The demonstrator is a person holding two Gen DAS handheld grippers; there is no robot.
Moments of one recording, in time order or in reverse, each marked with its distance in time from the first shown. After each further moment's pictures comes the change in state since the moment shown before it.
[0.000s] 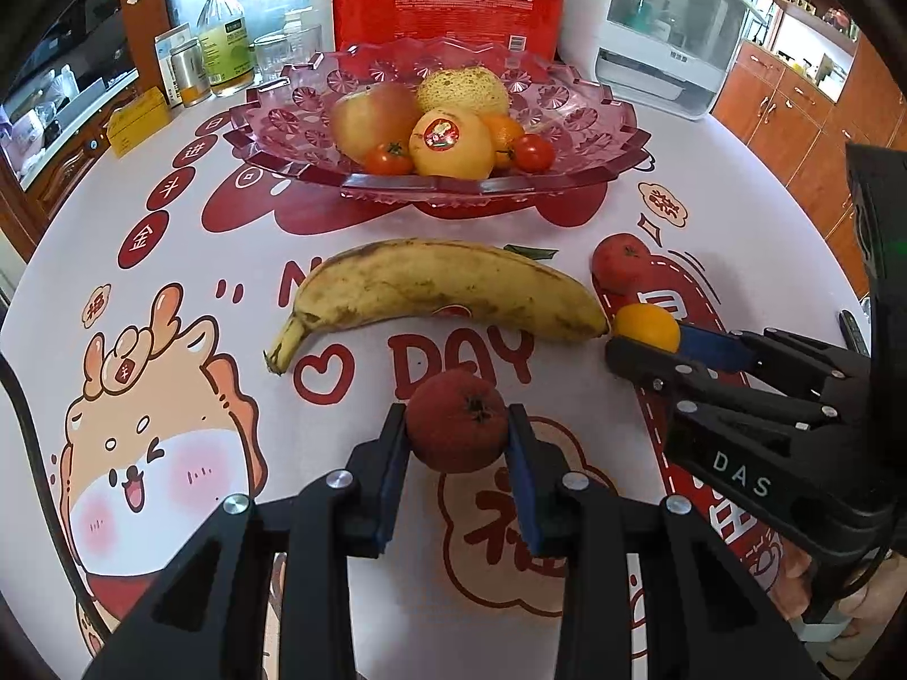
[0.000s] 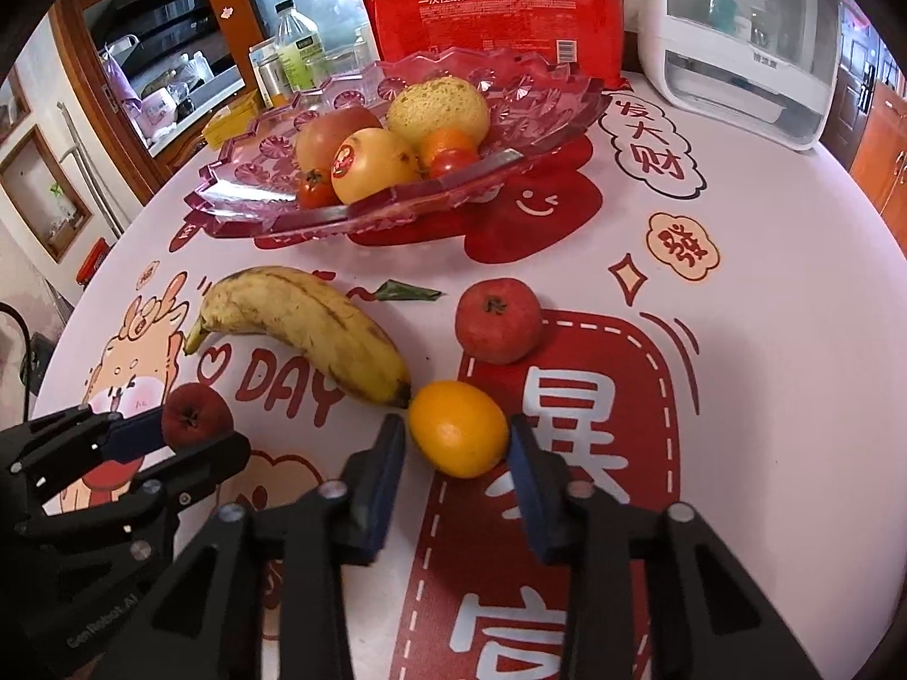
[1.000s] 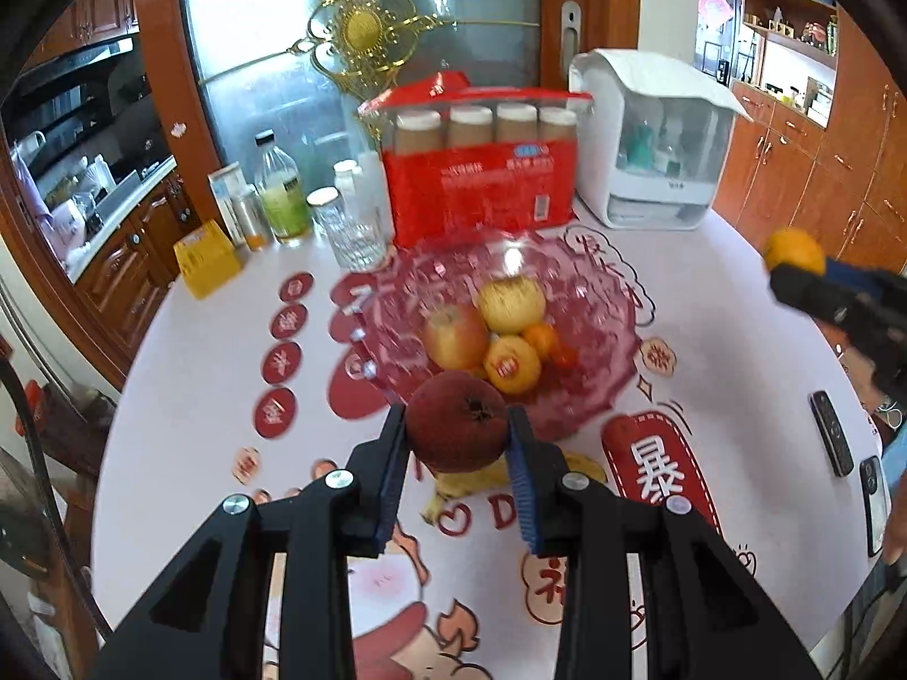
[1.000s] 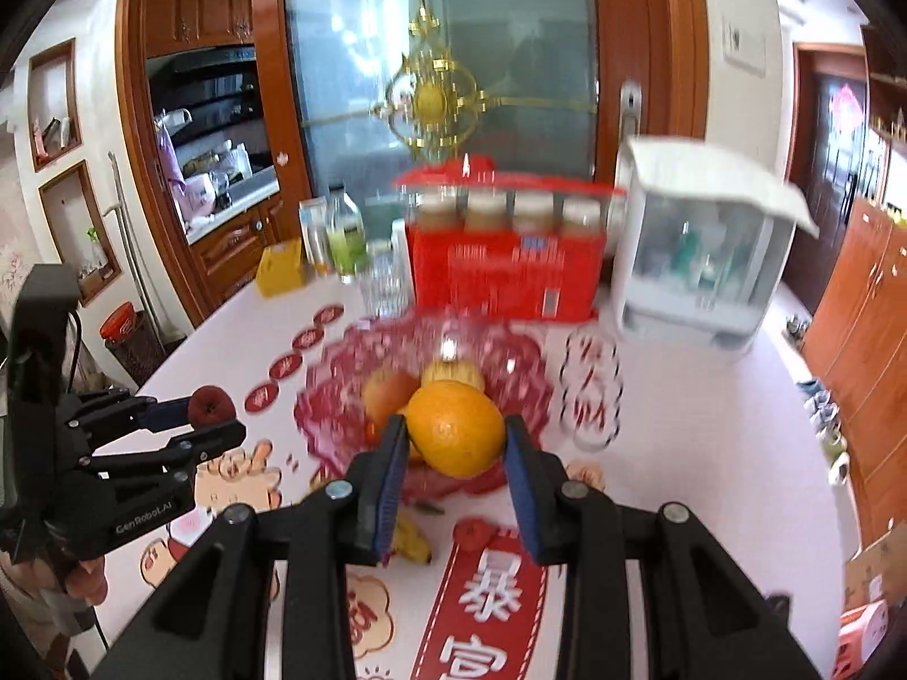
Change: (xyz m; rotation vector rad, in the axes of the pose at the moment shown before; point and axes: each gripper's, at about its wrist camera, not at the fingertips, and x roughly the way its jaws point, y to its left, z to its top) left arm -0.144 0.030 0.098 0.075 -0.180 0.090; right arm -0.193 0.025 0.101 -0.110 -0.322 -0.037
